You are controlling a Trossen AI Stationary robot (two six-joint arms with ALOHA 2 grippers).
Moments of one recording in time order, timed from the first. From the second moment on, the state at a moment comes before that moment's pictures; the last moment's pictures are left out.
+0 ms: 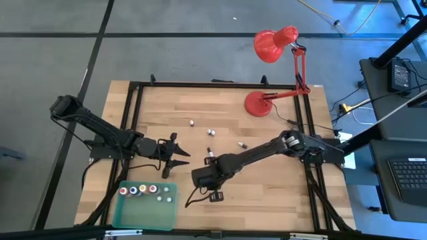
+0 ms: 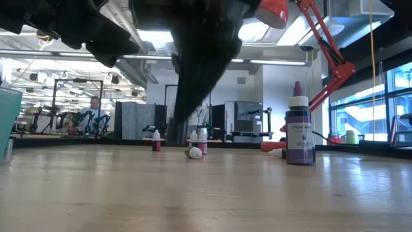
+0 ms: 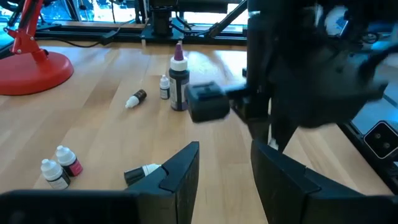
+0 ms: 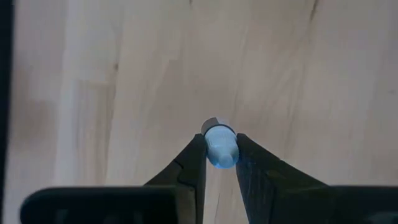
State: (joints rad) left arm -0.36 1.06 0.39 0.36 -0.26 -0.19; right arm 0.32 2.31 1.99 -0.92 -0.06 0.18
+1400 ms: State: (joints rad) left arm -0.36 1.06 0.39 0.35 -0.27 -0.19; right arm 0.32 2.35 1.99 -0.91 -0.05 0.19
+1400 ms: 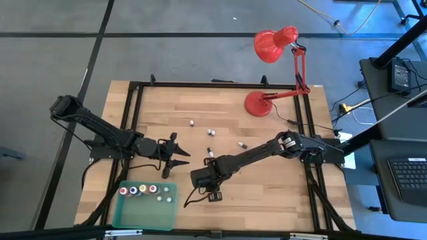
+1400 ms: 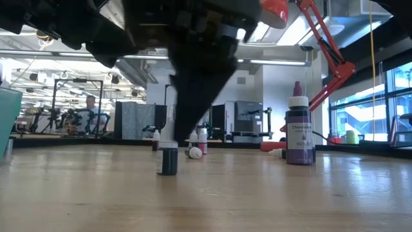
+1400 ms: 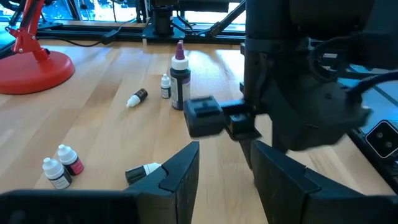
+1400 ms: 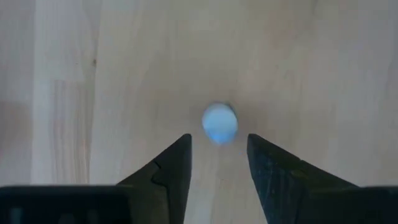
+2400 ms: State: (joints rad) left arm -0.36 1.06 0.39 0.35 -0.27 -0.22; right arm 0.52 1.52 1.14 -0.40 0.16 0.24
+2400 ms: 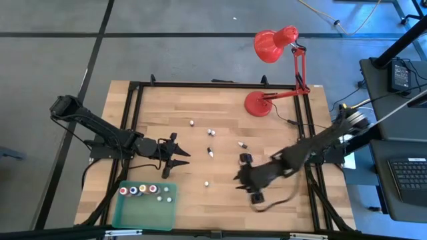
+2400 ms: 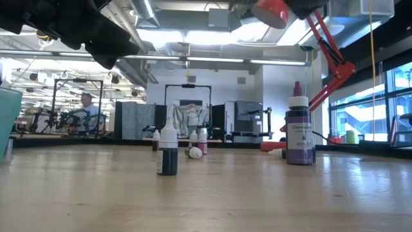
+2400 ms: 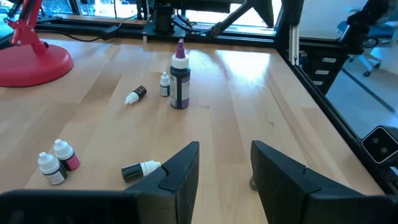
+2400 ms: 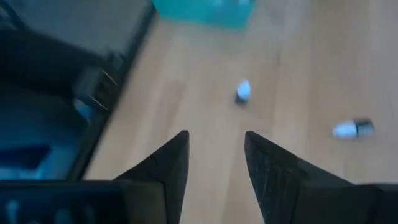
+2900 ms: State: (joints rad) left arm -0.36 1.10 0.56 0.13 -0.15 -0.17; right arm 0.54 1.11 0.61 0.17 0.17 0.18
